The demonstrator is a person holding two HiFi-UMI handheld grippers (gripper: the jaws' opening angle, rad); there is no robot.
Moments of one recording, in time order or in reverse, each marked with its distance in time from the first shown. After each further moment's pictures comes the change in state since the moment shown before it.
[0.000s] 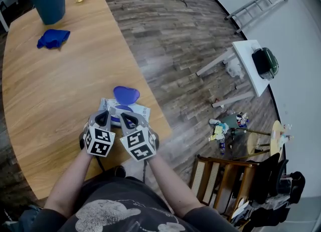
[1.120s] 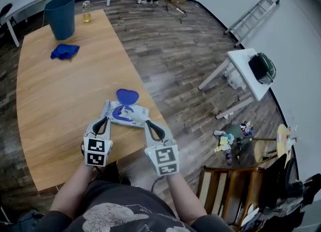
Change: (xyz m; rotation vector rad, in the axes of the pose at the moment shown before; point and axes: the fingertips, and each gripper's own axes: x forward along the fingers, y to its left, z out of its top) left arm -0.095 -0.011 0.040 -0.128 -0.239 0.109; right arm -0.142 -0.033 0.006 0.087 -0.302 -0.203
